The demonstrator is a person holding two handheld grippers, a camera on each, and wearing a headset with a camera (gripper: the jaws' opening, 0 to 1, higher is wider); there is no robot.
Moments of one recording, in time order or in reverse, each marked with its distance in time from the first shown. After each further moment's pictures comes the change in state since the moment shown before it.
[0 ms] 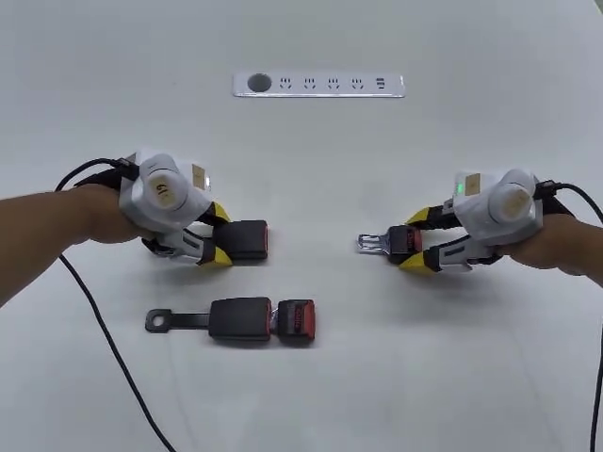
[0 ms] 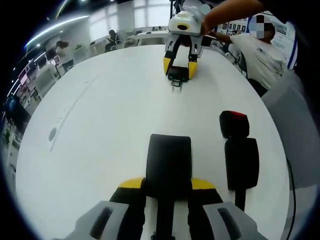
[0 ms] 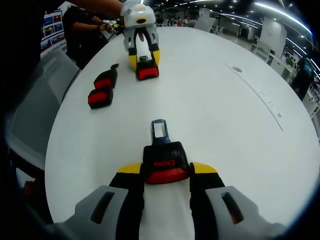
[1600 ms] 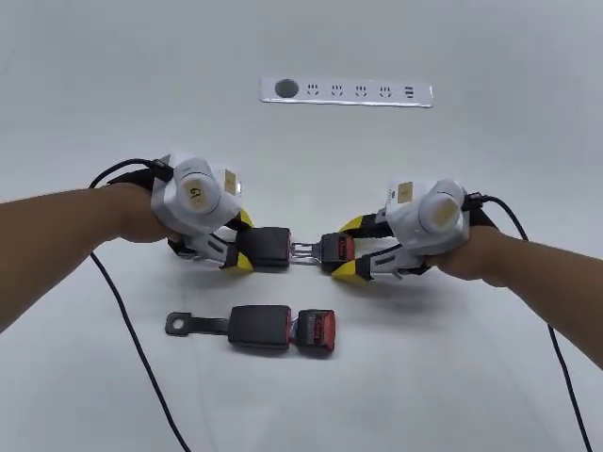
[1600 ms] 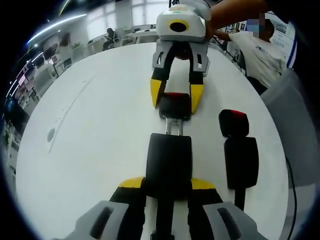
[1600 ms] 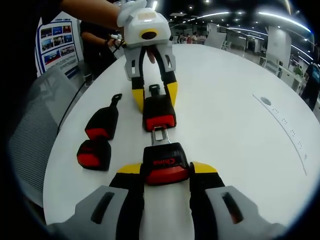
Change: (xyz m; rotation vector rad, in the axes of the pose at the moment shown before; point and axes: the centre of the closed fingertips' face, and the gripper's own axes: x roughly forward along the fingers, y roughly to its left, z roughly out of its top) left arm 0.001 0.005 -0.005 0.012 0.024 -0.014; right arm 0.084 0.028 0.102 -0.023 -0.163 0.081
